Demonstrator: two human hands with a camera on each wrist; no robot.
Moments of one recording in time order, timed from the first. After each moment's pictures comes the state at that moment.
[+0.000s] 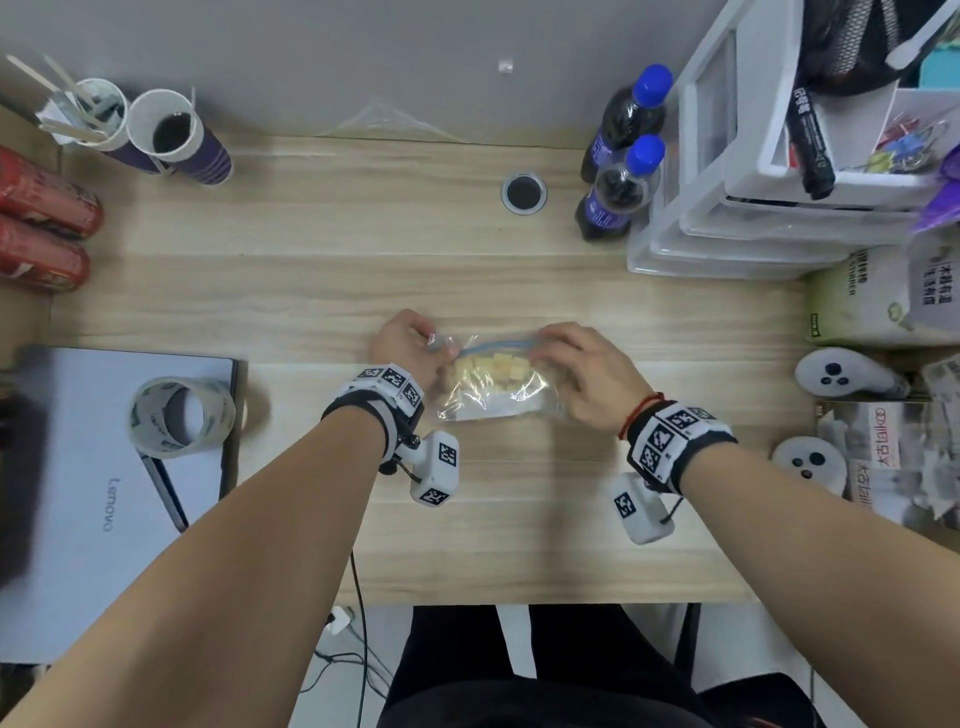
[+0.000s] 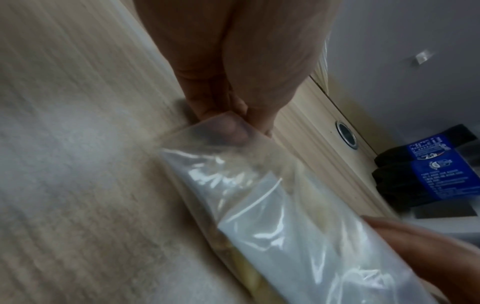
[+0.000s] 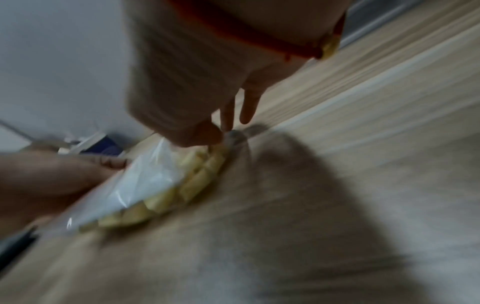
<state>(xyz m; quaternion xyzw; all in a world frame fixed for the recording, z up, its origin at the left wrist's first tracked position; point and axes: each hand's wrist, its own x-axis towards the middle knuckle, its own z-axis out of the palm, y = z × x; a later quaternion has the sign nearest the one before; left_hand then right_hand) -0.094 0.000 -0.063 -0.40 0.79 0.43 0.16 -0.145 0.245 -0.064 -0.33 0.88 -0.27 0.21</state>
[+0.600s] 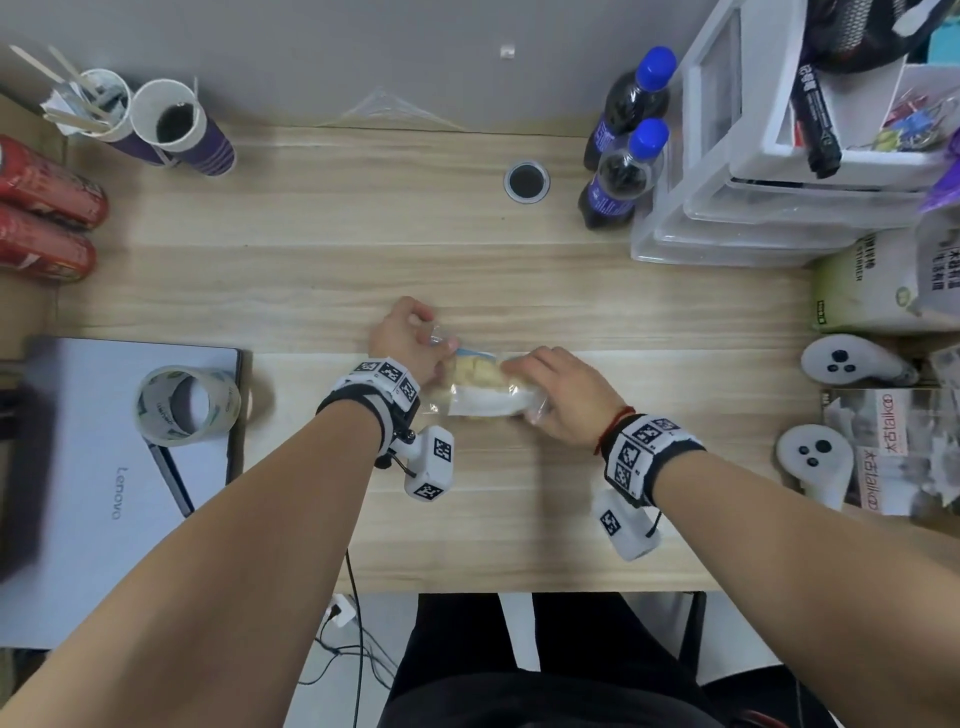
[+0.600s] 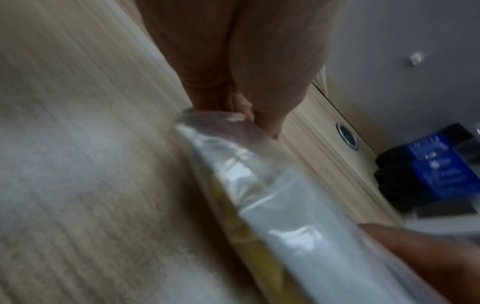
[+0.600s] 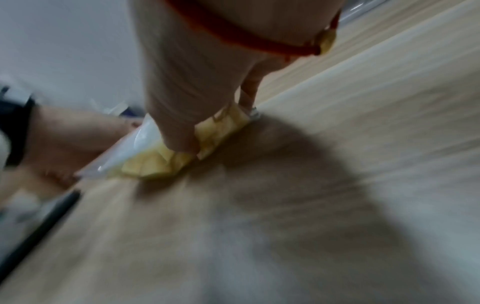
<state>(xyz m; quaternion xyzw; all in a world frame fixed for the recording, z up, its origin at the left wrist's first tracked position) -0.083 -0.005 -0.070 -0.37 0.80 0.45 0.16 -0.109 0.230 -0.081 -0.38 0.85 -0.27 0.23</state>
